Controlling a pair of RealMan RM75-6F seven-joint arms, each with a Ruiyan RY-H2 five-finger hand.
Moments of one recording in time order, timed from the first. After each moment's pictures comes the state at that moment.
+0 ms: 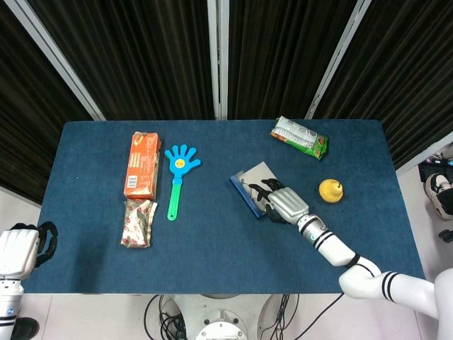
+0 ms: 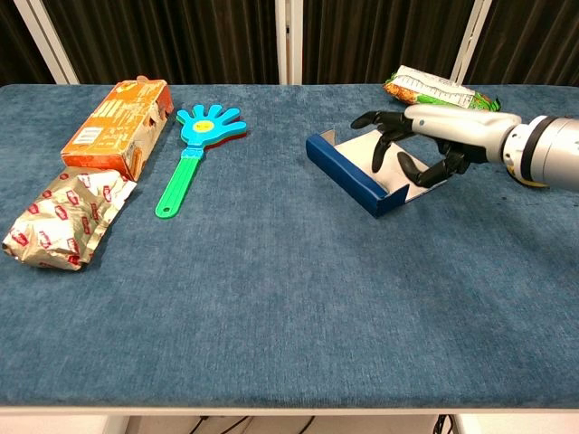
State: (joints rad) left arm -0.10 -1.13 -0.04 -1.61 1.49 1.48 0.11; right arm 0.77 -1.50 0.10 -1.34 -1.39 0.80 0.18
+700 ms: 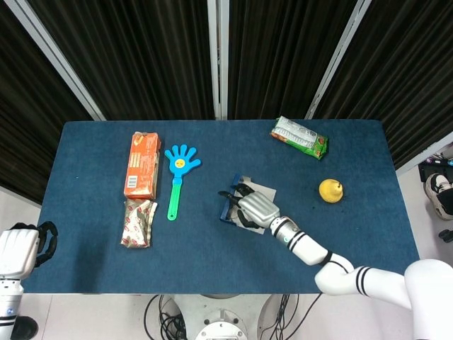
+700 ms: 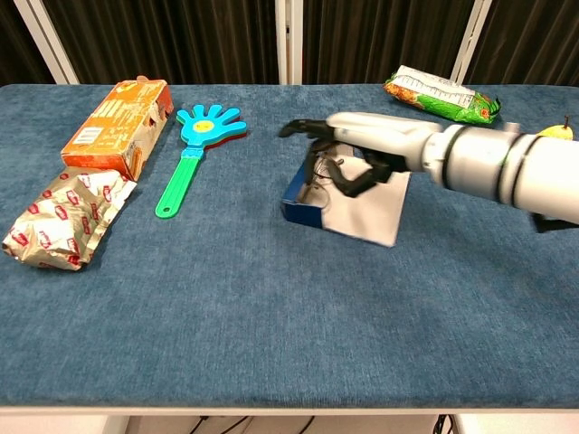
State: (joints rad) left arm -0.10 -1.12 -0.04 -1.61 1.49 1.48 0.11; right arm 0.87 -1.64 0.16 -1.29 -1.40 0.76 0.15
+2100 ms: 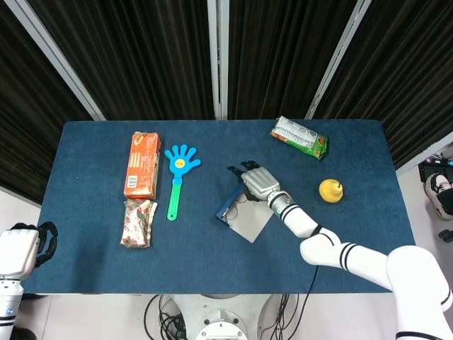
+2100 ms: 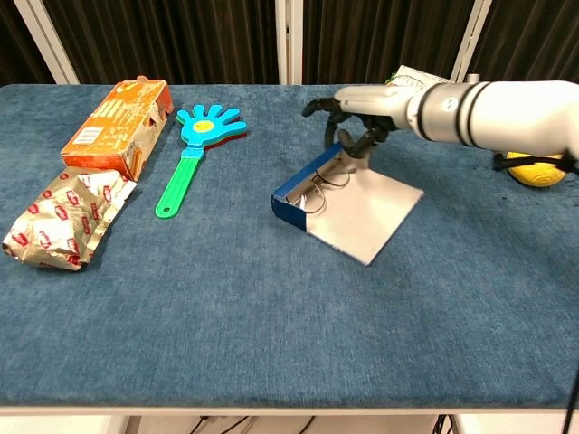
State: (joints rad) left arm -0.10 -1.12 -0.04 -1.62 1.49 1.47 0.11; right arm 1.00 -1.64 0.22 -1.14 -1.06 0.55 -0.08
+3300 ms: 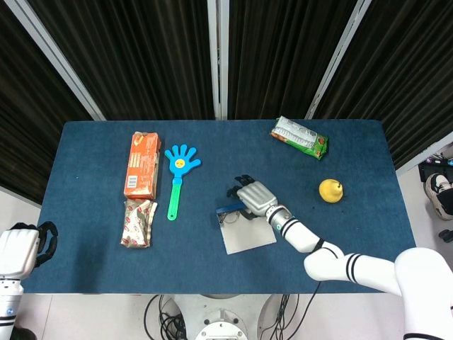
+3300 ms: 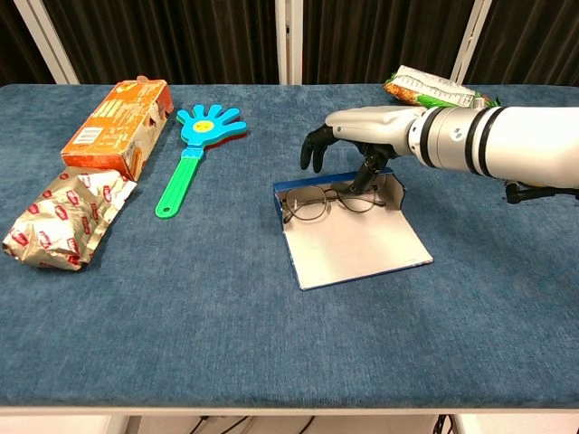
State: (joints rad) left arm -0.10 -1.12 -0.04 -1.62 1.49 1.48 0.11; right arm 0.98 -1.61 0.16 -1.28 -1.08 0.63 -0.17
